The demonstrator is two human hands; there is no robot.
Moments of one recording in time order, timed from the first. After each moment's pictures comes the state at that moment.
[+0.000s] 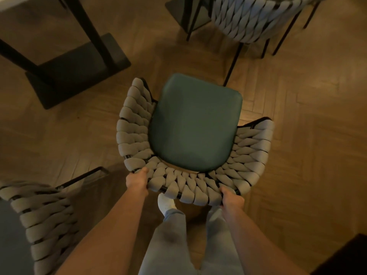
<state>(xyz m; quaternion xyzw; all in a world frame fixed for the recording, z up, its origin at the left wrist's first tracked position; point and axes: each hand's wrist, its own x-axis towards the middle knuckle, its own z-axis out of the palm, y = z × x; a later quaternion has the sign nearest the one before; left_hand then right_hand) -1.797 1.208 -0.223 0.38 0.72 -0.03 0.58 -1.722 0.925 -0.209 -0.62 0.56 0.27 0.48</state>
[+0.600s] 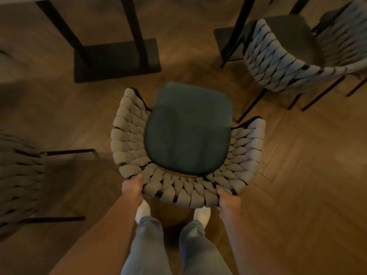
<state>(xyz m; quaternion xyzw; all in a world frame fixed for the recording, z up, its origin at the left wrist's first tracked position) -1.692 1.091 -0.216 0.22 0.76 0.08 0.60 -1.497 0.864 -0.222 -0.73 0.37 0.40 0.43</state>
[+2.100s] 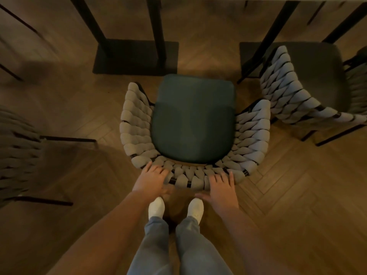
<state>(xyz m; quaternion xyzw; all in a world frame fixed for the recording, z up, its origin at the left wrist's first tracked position) -1.544 1.074 -0.190 0.88 0.32 -0.30 0.16 -1.333 0.920 -0.201 -0.80 -0.52 0.27 -0.08</state>
